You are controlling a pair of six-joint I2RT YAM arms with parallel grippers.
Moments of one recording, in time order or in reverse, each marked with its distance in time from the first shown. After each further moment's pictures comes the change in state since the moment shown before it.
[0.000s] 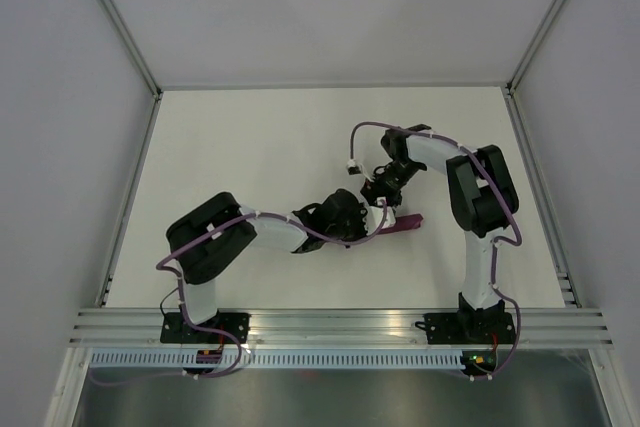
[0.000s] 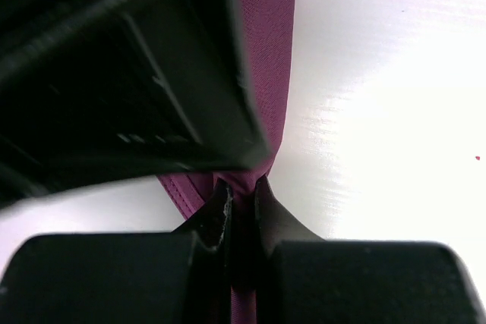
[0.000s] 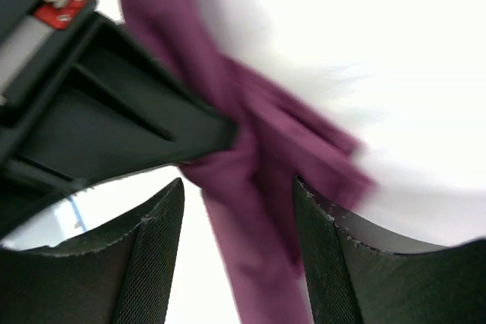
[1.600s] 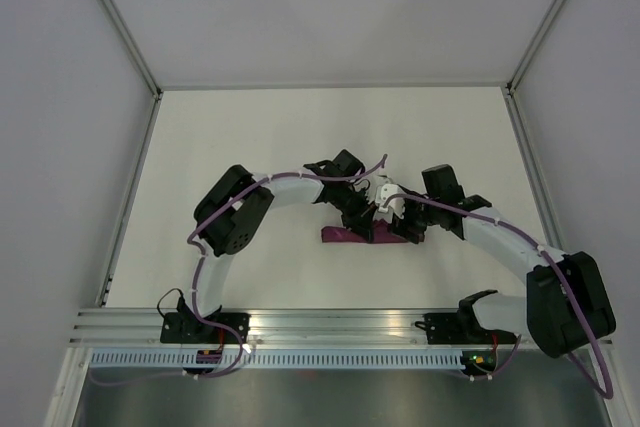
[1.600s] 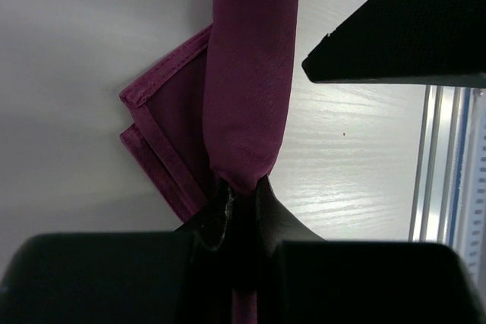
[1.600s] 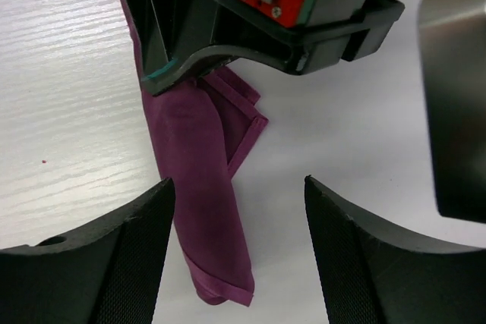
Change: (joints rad) left arm 0.187 0.256 0.483 -0.663 0.615 -0.134; right arm -0.039 -0.836 -0.792 0.743 0.161 -0.098
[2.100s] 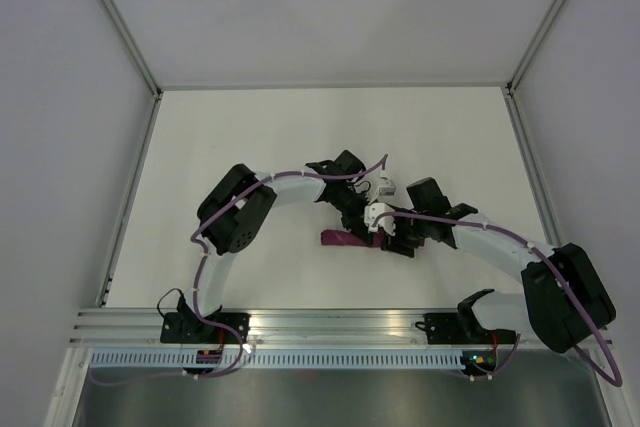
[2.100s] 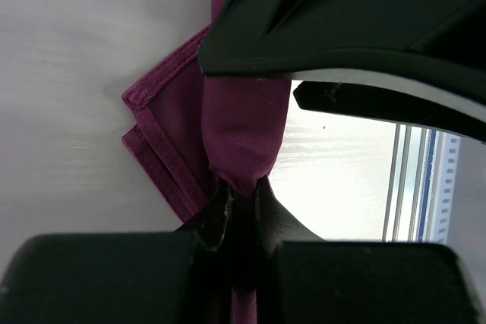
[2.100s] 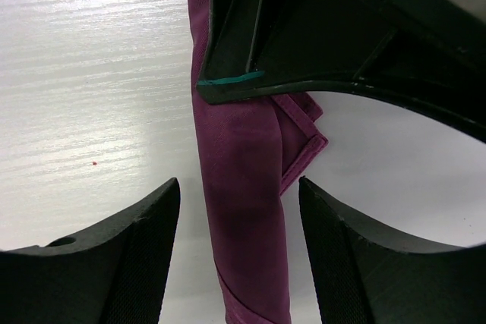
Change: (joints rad) left arm 0.008 0.031 0.035 -0.081 0.059 -0.016; right arm 0.137 0.026 -0.067 0.026 0.075 0.000
